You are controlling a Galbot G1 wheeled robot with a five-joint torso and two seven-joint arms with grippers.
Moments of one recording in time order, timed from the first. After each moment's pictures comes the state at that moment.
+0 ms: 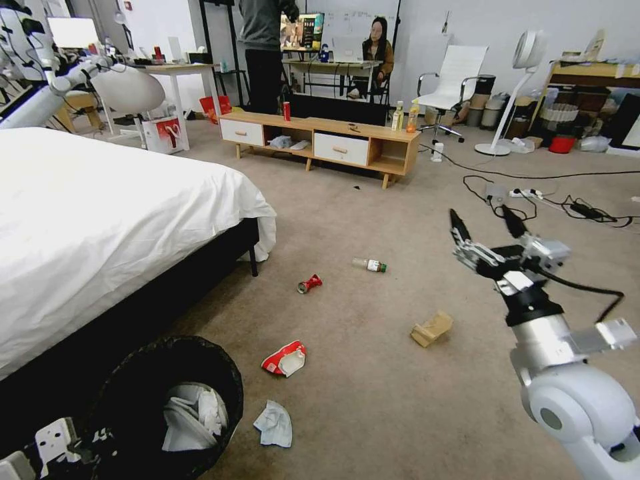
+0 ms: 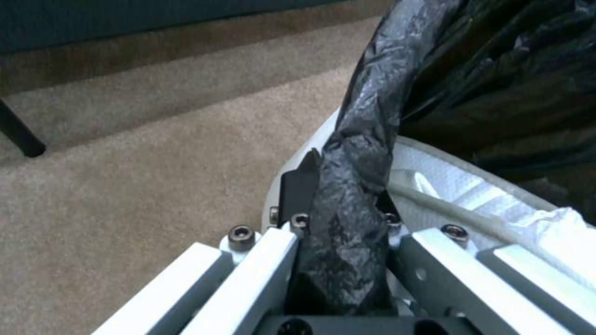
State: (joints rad) left arm 1.65 -1.45 -0.92 -2.33 -0.81 0.74 -0.36; right arm -0.58 0.79 -0.04 2.28 1.23 -0.35 0.37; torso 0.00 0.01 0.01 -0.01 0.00
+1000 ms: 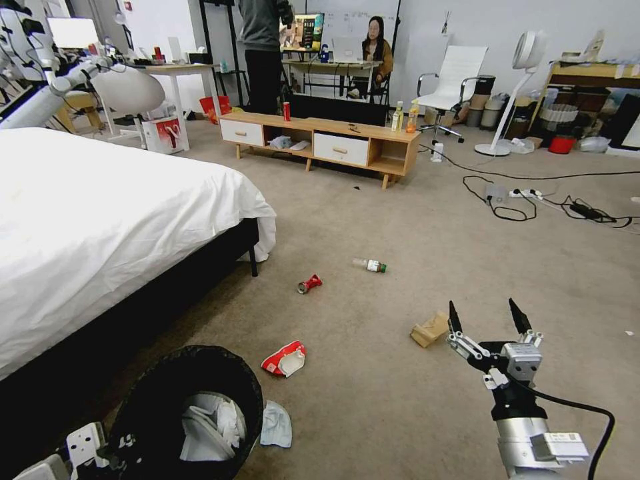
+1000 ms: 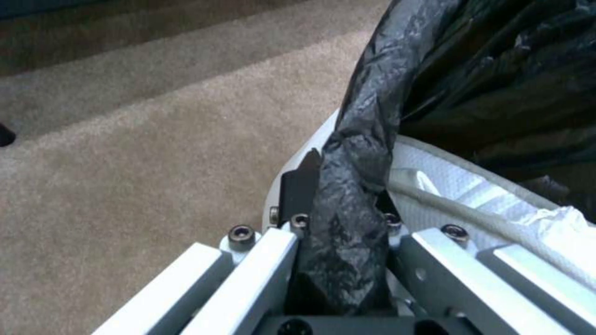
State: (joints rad) left arm 1.72 -1.51 -0.99 -2.37 -0.74 0.74 -0.34; right arm -1.41 1.01 0.67 2.21 0.46 0.20 0.12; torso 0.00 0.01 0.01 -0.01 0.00
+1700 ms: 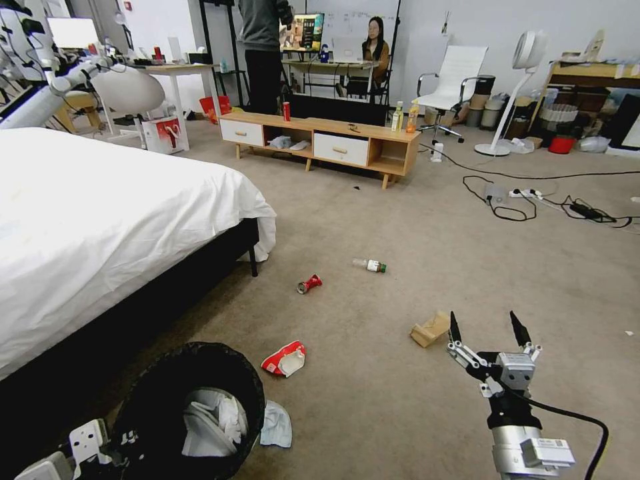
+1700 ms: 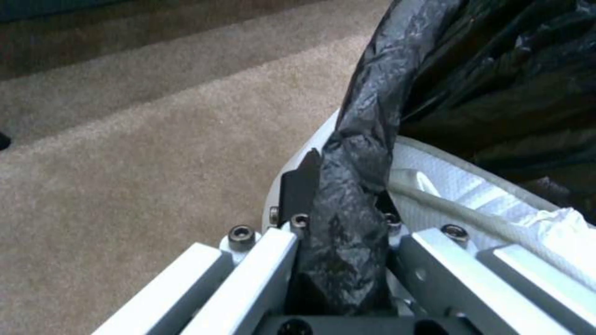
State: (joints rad) left arm 1.73 -1.54 -0.91 -2.36 -0.64 0.74 -0.31; right arm -1.57 1.26 0.58 2.19 0.15 0.22 0.17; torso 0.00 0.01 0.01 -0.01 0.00
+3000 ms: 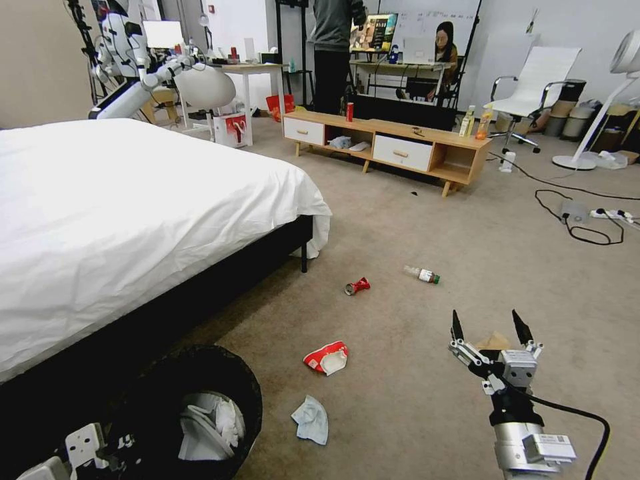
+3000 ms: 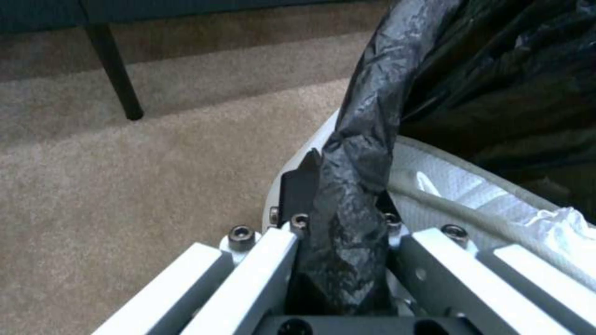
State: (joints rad) left arm 1.72 -1.56 -0.91 -2.36 -0.61 0.73 -0.29; right arm -1.57 1.29 0.56 2.15 0.09 0.21 0.23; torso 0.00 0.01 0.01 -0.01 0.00
